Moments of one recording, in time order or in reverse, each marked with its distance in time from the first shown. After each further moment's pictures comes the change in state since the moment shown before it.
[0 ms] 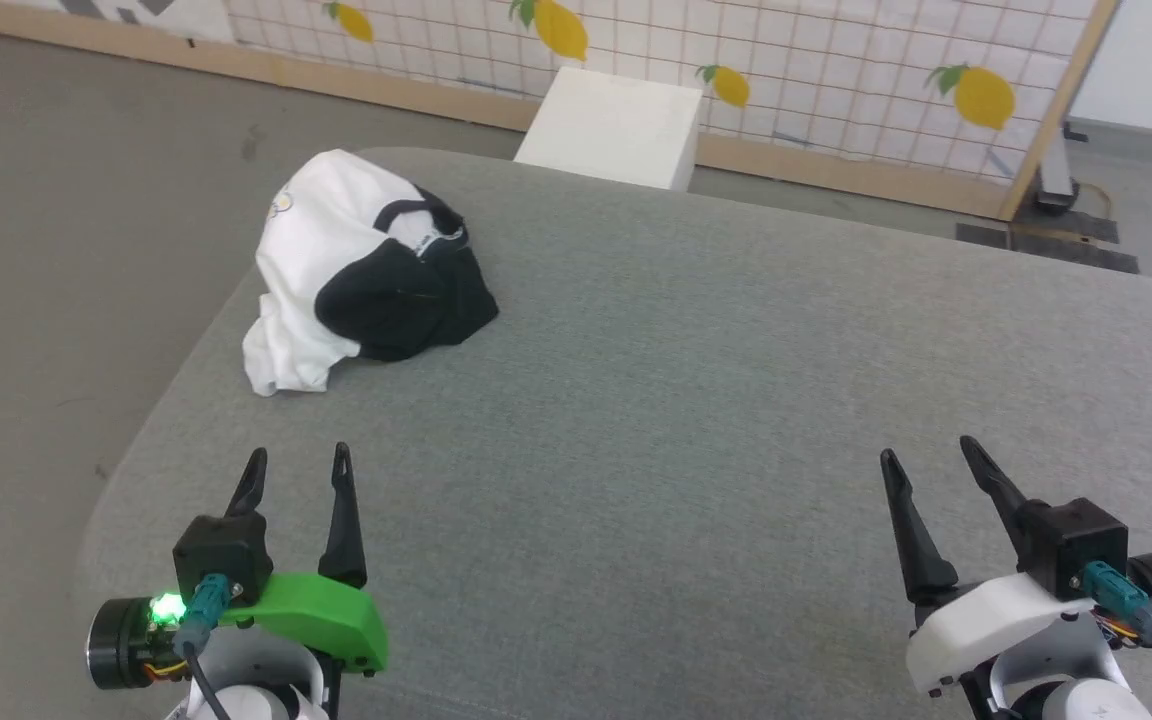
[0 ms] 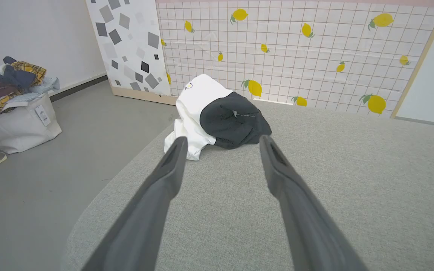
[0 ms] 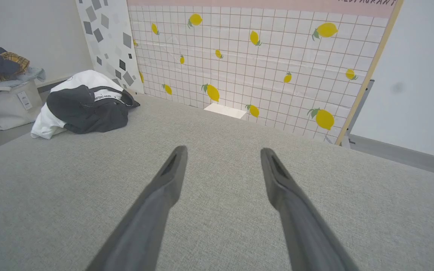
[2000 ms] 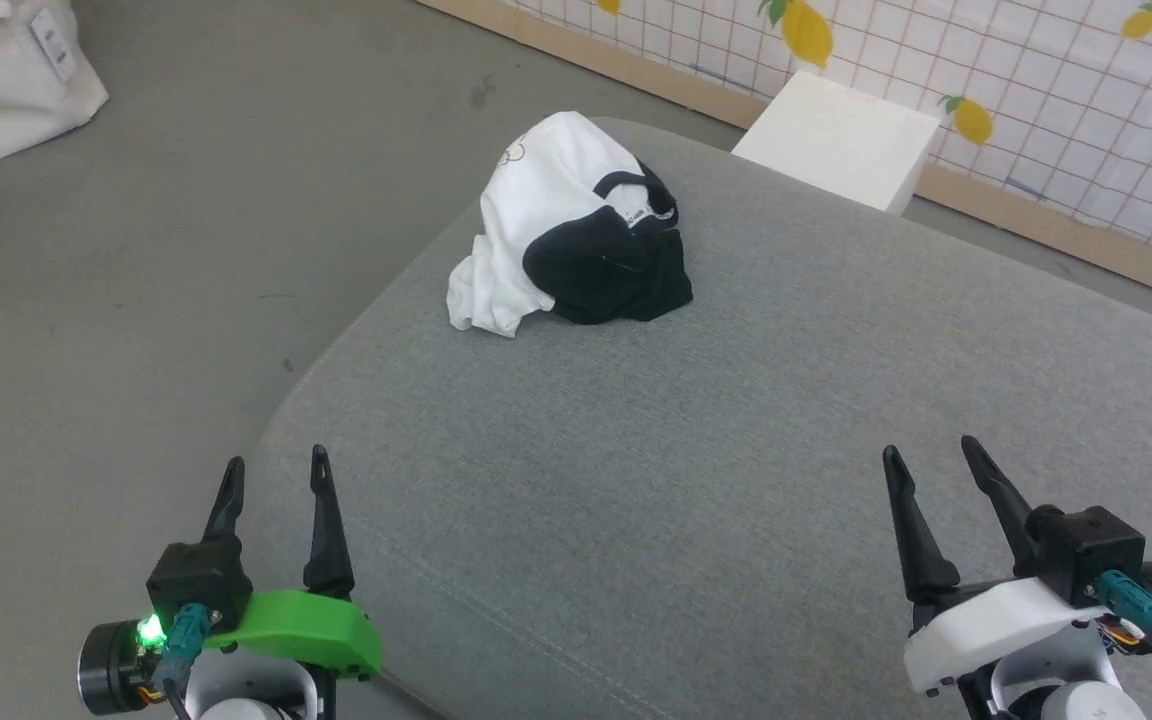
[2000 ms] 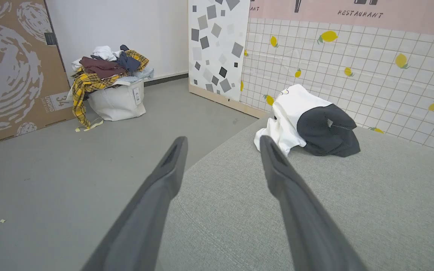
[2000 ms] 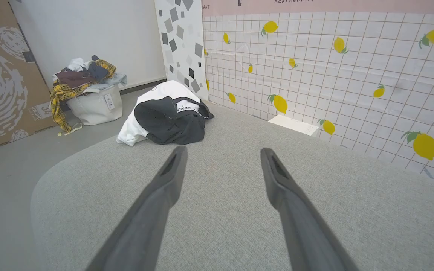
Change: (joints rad) left arm 0.017 0.067 -0.081 0.001 -0.139 0.119 -0.110; right arm 0.000 0.001 0.005 0.022 0.071 0.000 -0.053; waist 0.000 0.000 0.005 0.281
